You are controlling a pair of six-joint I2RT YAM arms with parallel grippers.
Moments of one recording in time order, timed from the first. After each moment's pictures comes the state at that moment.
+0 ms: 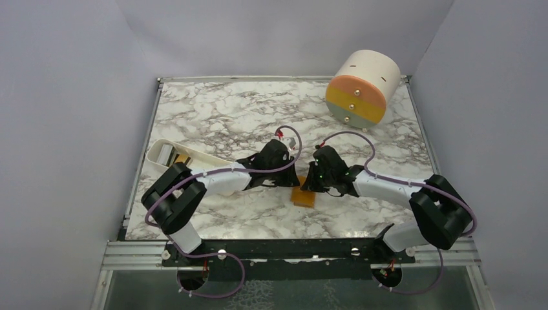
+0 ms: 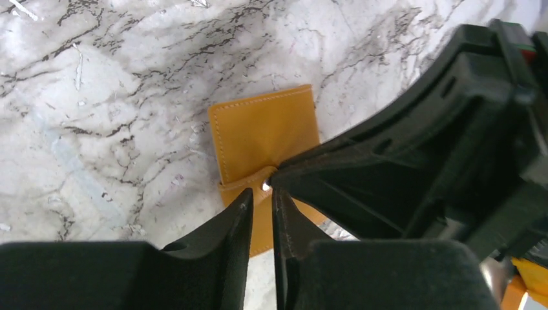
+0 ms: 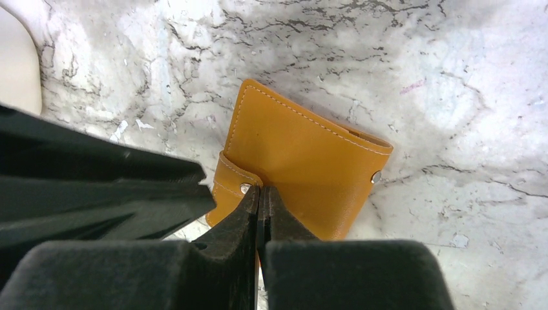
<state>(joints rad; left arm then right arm) -0.83 1.65 0.87 0.01 0.22 -0.69 0.71 1.43 0.66 -0.15 -0.04 0.74</state>
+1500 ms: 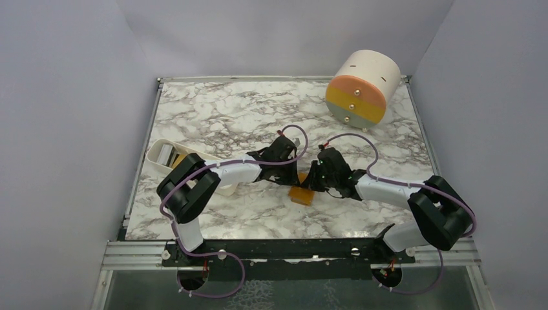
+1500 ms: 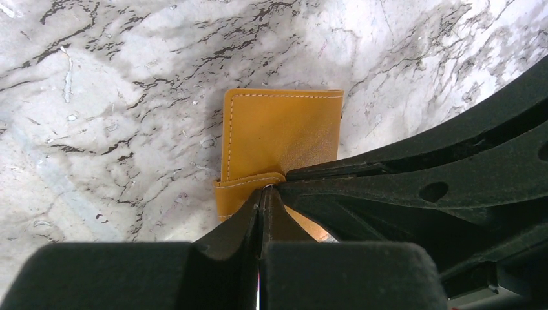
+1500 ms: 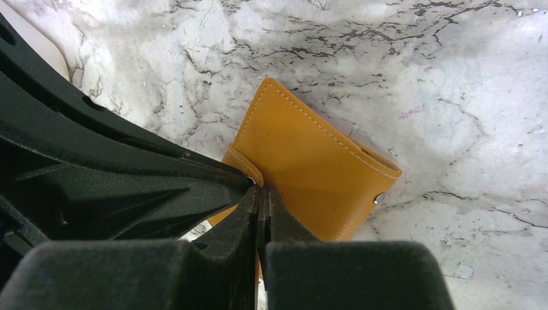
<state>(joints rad) -0.82 1.78 1.00 -0.14 0.23 -0.70 0.69 1.44 0.58 0.03 -0.07 0.76</state>
